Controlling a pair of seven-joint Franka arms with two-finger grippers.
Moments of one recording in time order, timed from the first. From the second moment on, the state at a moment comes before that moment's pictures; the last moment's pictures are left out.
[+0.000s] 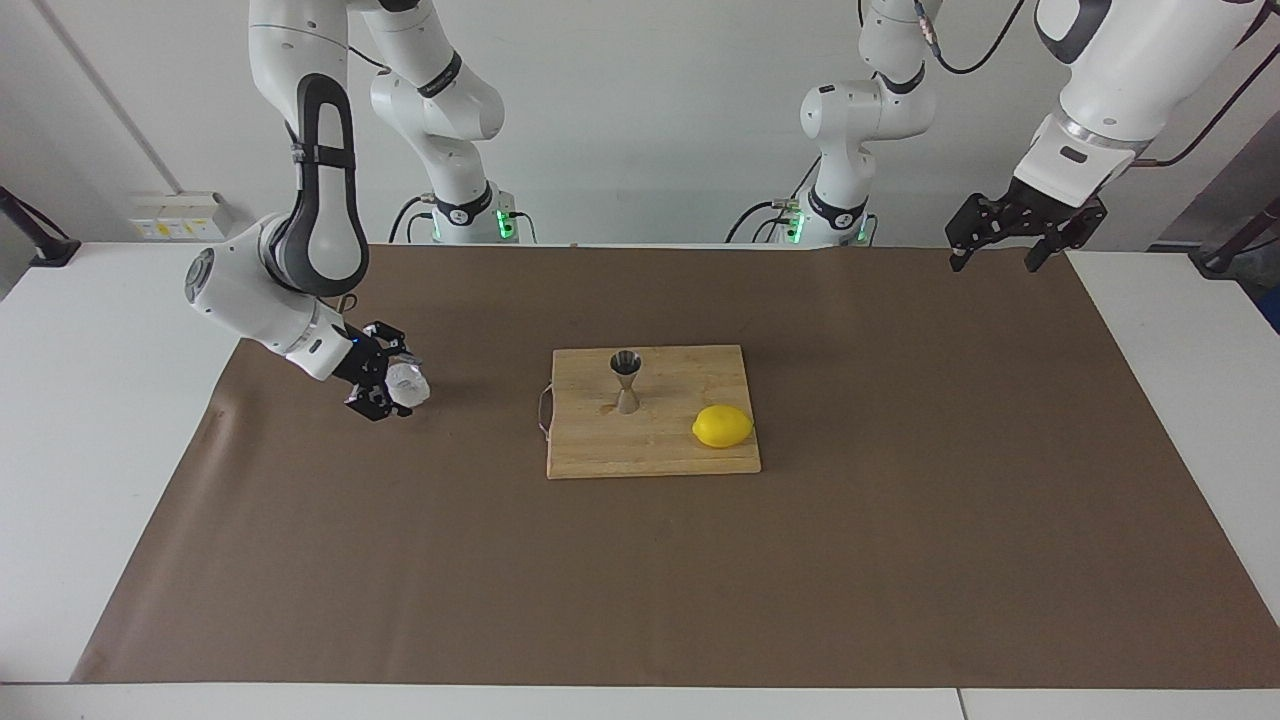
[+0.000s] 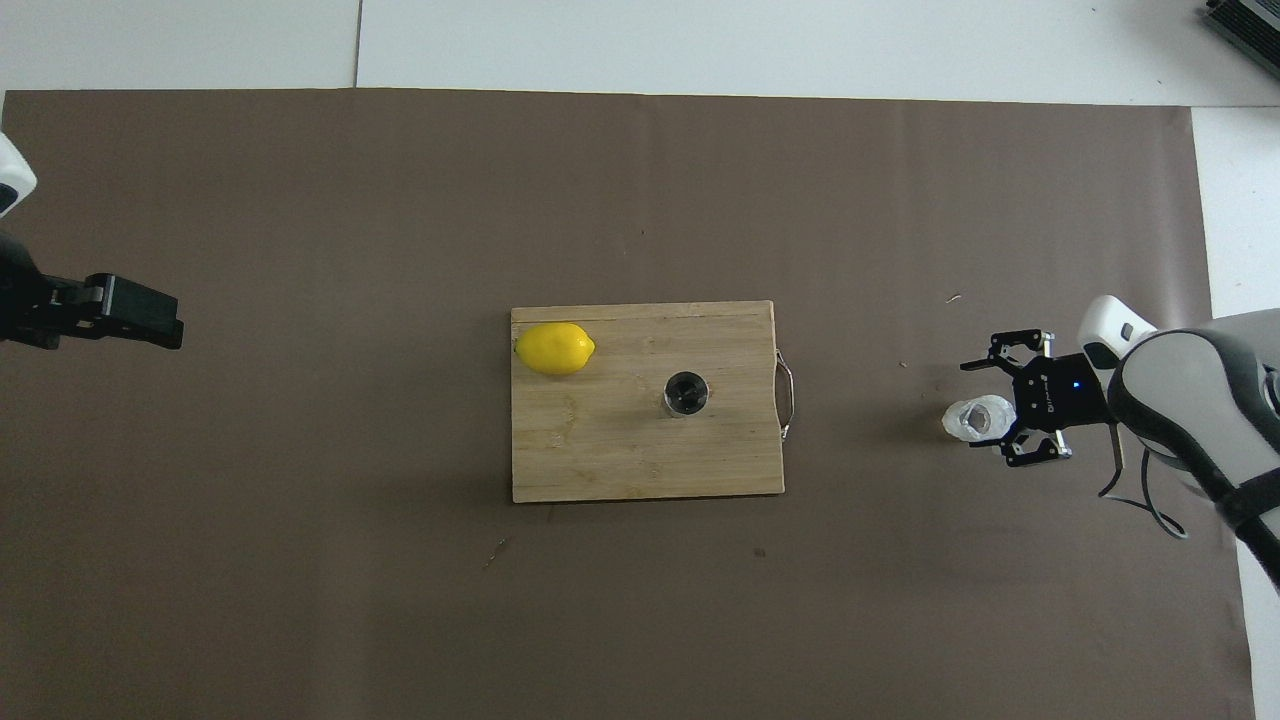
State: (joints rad) left arm 0.02 0.00 -0.12 -1.52 -0.01 1.47 -0.04; right arm -0.28 0.16 0.09 -2.18 0.57 2.11 -2.10
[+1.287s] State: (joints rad) left arm 0.02 0.00 -0.12 -1.52 -0.01 1.47 -0.04; right arm -0.28 -0.06 0.10 -1.95 0.27 2.00 -0.95
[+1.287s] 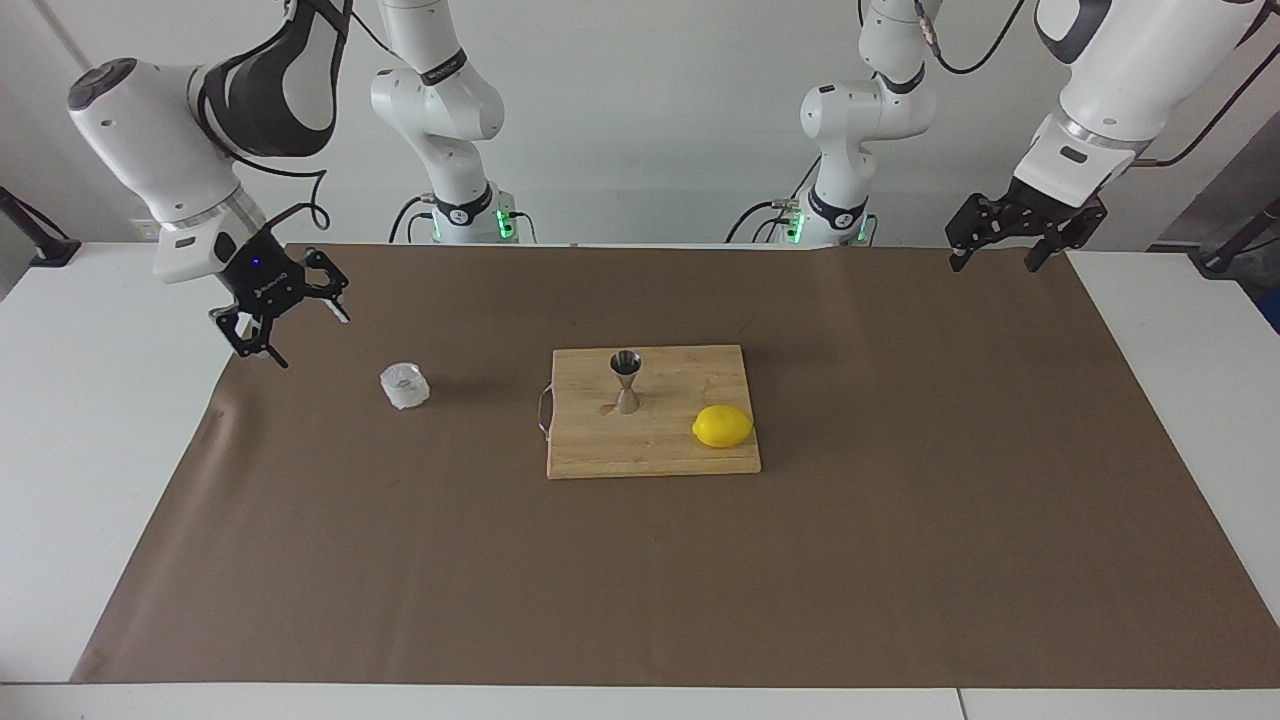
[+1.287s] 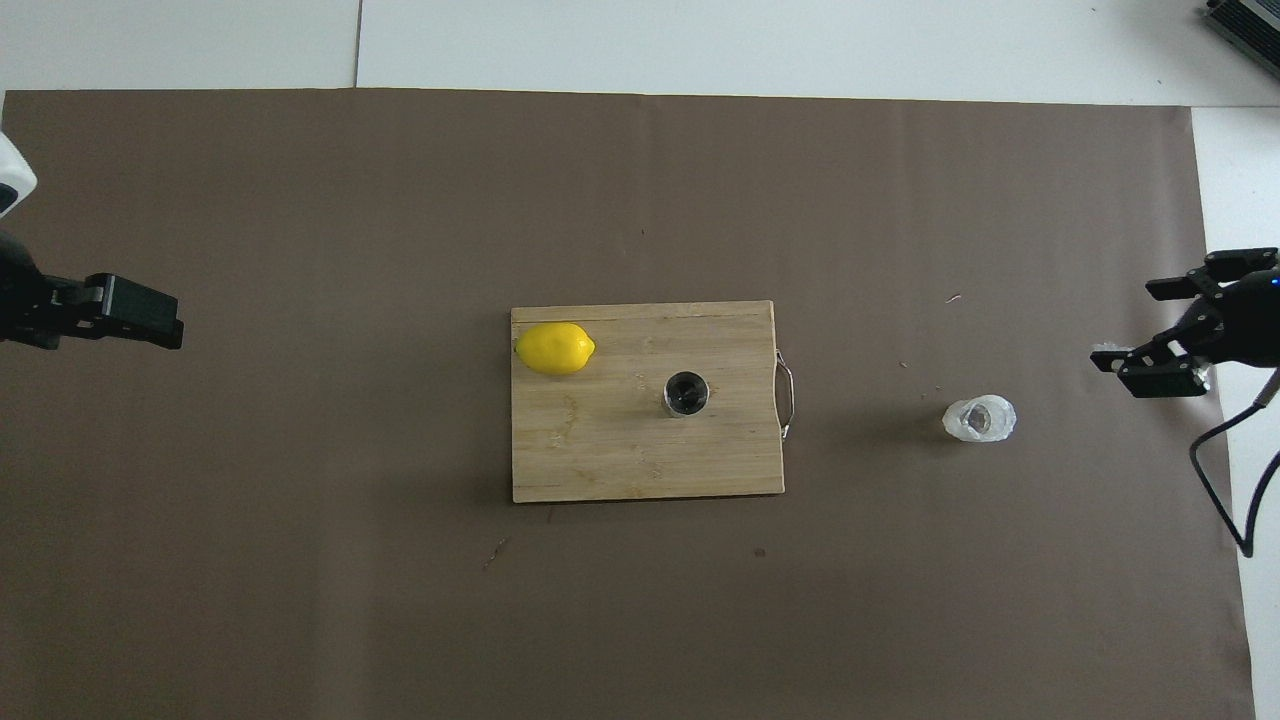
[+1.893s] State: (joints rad) left arm 0.02 0.00 -0.12 -1.52 -0.01 1.47 -0.04; right arm -0.05 -0.07 0.12 -1.90 0.06 1.97 0.07
